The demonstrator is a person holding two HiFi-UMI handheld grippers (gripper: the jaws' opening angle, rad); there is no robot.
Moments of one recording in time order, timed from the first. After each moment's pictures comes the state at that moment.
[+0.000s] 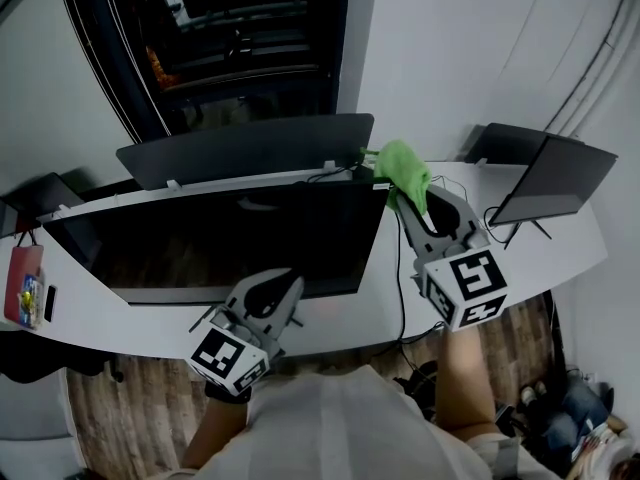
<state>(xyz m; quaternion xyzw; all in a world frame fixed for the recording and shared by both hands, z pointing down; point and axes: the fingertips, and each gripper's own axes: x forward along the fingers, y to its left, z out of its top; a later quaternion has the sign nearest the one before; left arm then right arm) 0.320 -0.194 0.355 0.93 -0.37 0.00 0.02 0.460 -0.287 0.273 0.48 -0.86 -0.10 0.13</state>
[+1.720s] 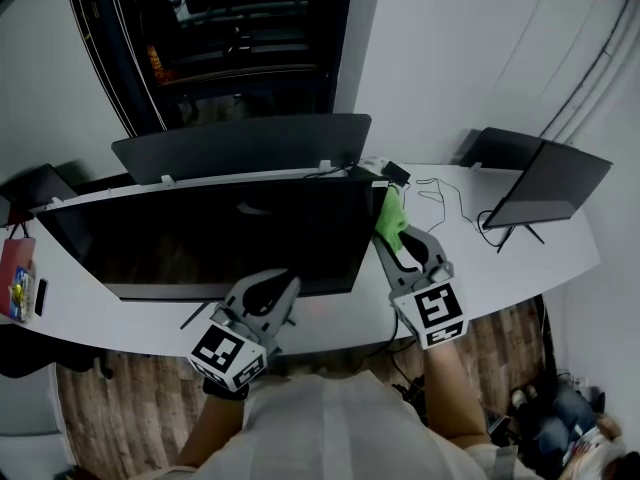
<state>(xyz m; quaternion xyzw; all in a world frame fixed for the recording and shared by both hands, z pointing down) 0.319 -0.196 0.375 0.93 -0.38 0.00 0.04 0.446 -0.266 0.360 0.43 -0.87 -0.14 0.19</state>
